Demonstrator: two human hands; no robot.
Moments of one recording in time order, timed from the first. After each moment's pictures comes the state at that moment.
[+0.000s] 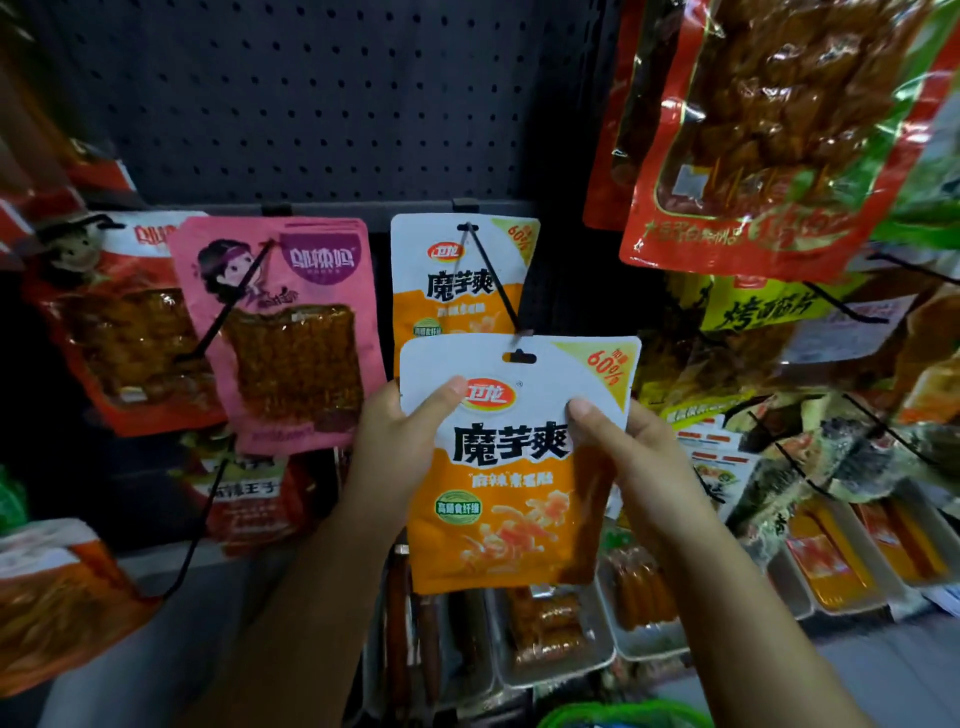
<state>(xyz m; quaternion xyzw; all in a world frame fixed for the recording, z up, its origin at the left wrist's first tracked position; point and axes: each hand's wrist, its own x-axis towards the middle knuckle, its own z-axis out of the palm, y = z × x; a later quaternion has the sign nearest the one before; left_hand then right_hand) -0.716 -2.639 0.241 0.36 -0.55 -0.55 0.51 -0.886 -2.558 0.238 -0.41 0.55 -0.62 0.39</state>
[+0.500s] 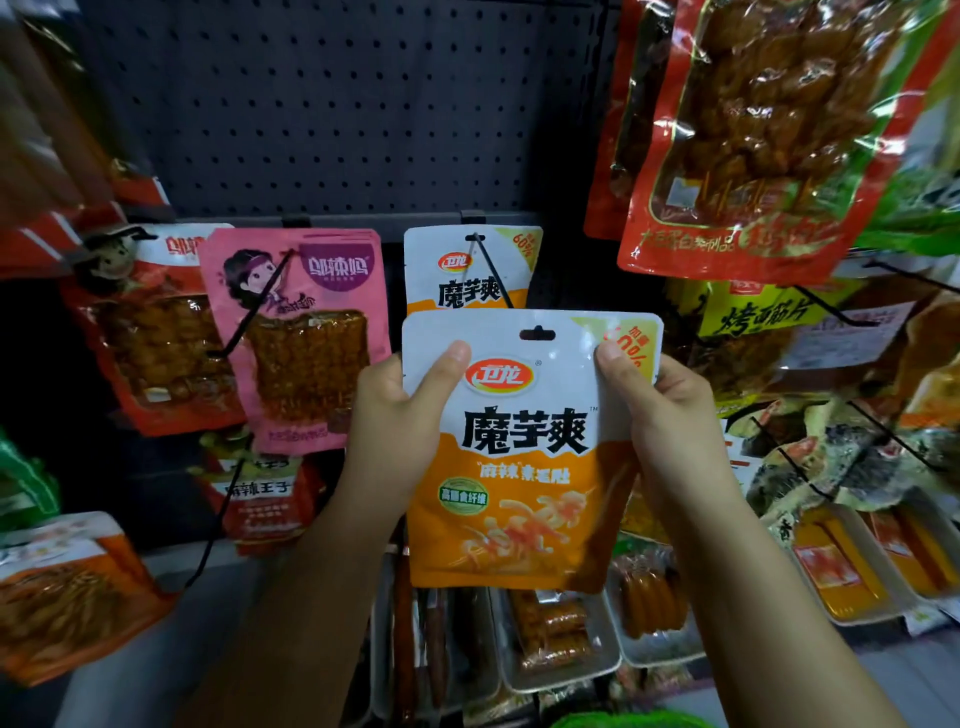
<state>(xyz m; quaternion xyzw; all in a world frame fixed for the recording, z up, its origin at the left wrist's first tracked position) -0.708 -2.621 0.270 0.28 -0.60 -0.48 0.58 -0.878 -2.558 0.273 -0.41 0.50 -0.71 0.30</state>
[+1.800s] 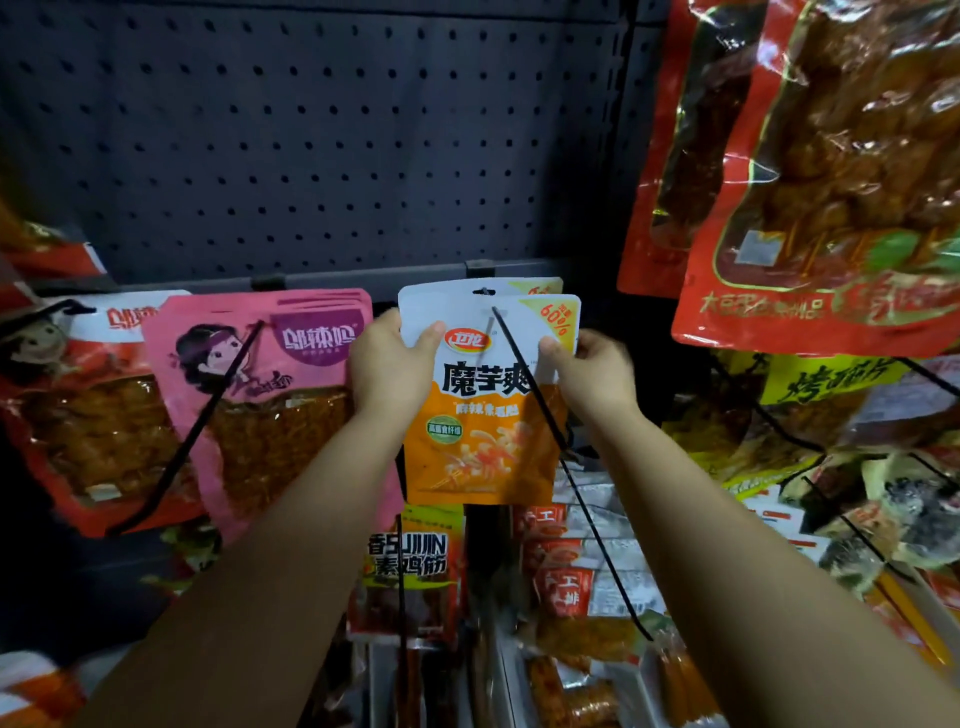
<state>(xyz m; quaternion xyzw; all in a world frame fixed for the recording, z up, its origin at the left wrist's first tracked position) -0.748 -2.804 0.279 0.50 -0.64 -0.25 0.52 -0.916 -2.750 0.265 -0.40 0.71 -0.55 0.17</state>
